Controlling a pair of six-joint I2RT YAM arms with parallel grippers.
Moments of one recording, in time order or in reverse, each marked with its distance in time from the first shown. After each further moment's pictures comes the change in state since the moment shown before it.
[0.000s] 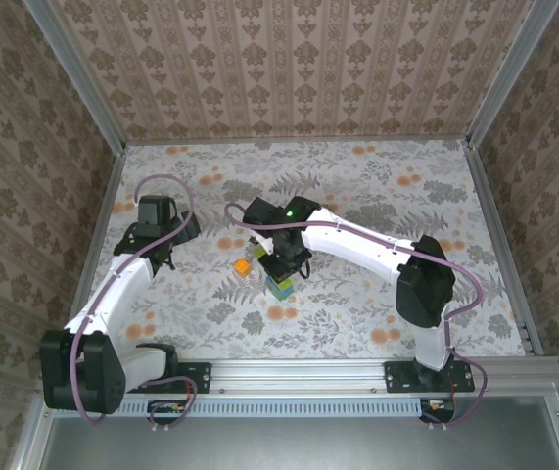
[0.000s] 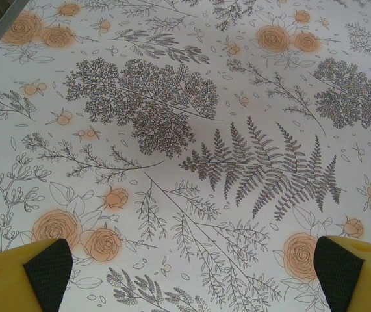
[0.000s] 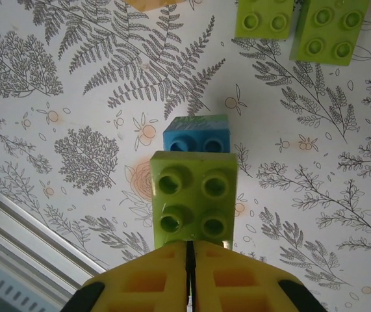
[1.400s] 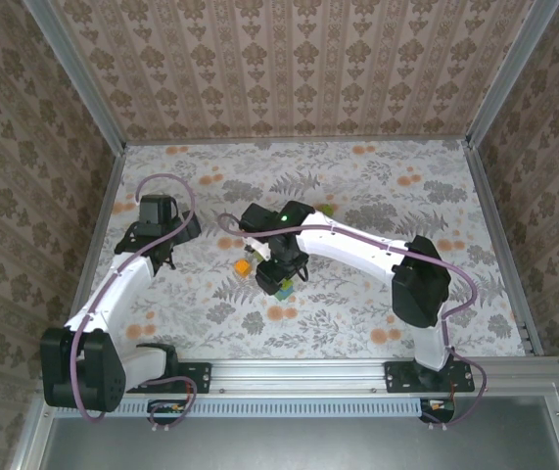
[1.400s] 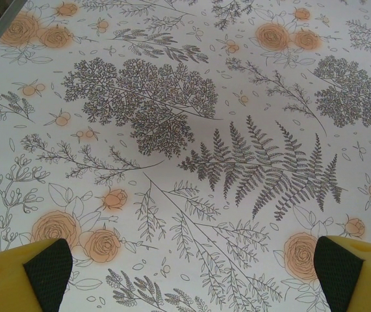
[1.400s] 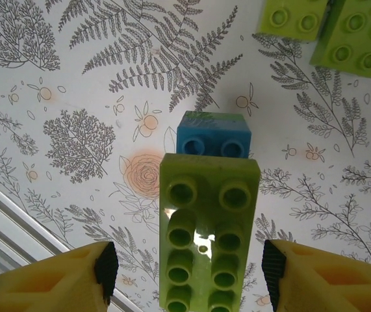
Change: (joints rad) left arm -0.006 0.010 0.005 0.000 -0.006 0.005; right arm 0.022 0.026 -0.011 0.000 0.011 -0.105
